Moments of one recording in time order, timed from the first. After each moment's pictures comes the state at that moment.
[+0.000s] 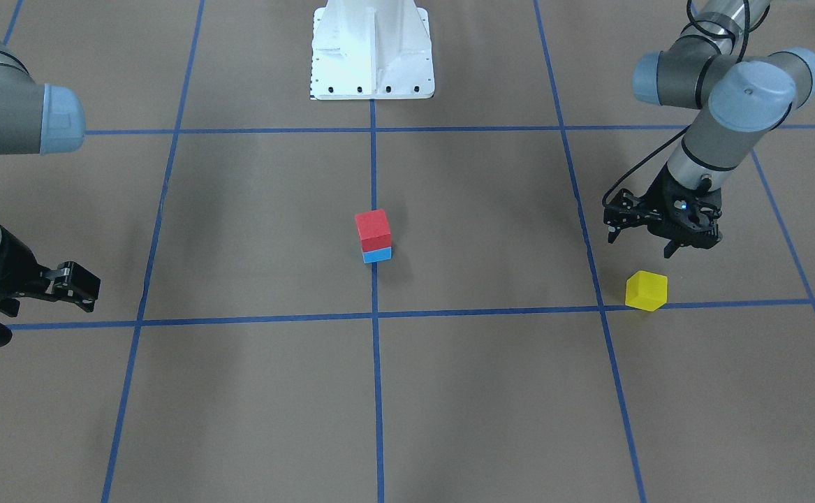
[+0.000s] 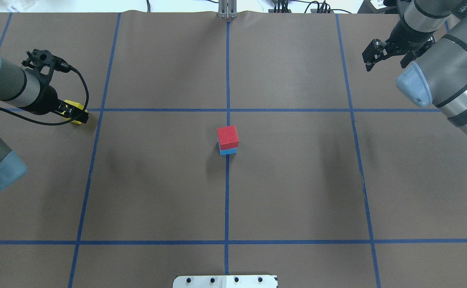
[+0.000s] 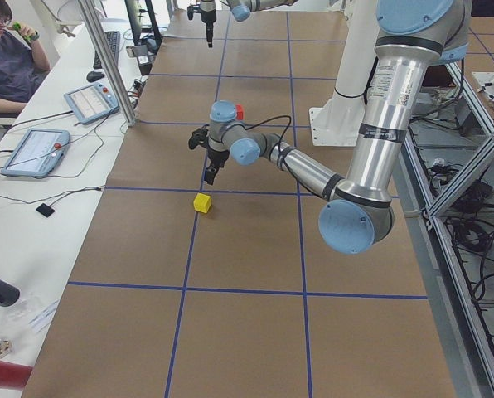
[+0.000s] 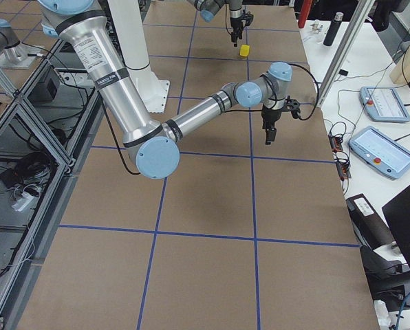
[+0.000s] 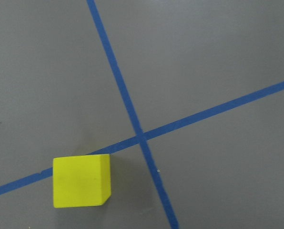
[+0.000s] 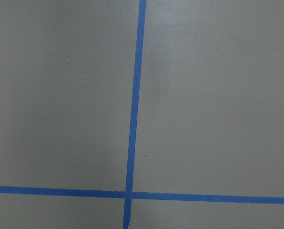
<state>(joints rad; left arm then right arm) -0.89 -1.76 -1.72 -1.95 -2.02 -0.57 1.09 -1.07 1.60 -1.69 2.16 0.57</state>
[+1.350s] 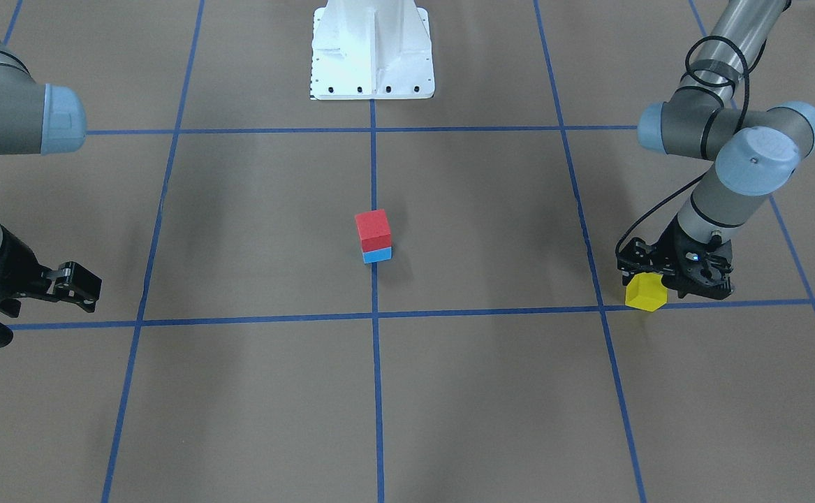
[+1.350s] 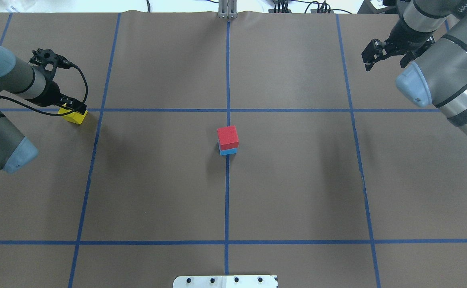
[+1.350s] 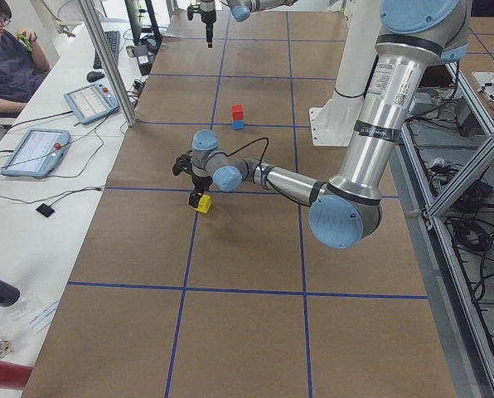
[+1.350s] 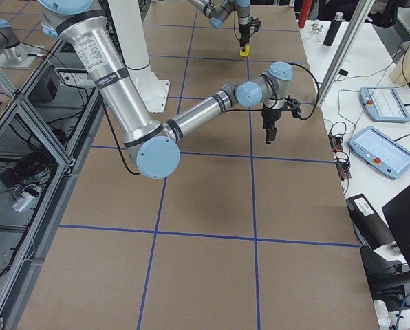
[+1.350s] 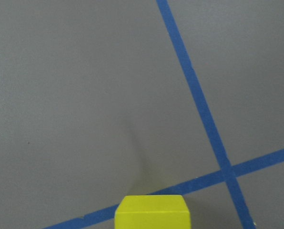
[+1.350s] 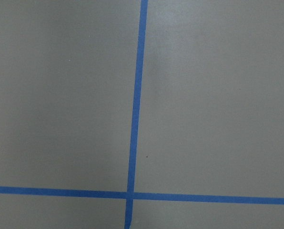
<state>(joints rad) -0.93 -1.87 -1.46 -2.07 -2.02 -0.56 1.09 -1.07 1.60 -1.69 2.16 0.57</state>
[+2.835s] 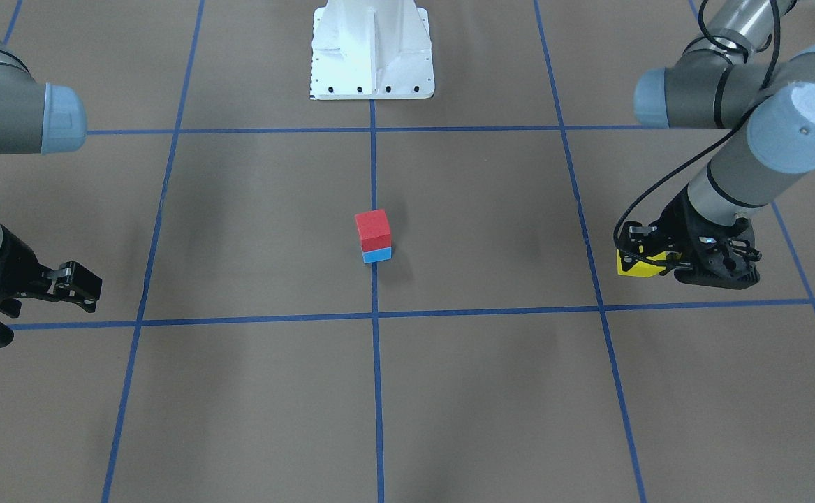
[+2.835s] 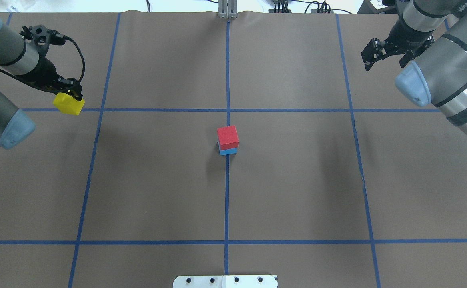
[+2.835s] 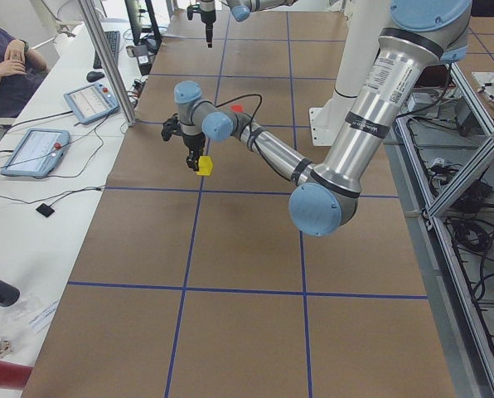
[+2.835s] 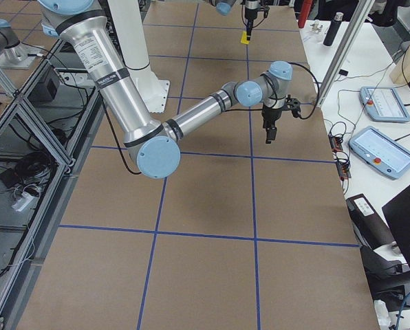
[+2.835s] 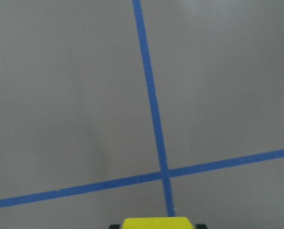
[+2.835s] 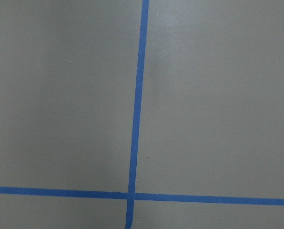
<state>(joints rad) -1.03 -2.06 -1.72 -1.47 -2.20 -0.63 1.09 -1.06 1.60 -1.69 2.16 0.57</state>
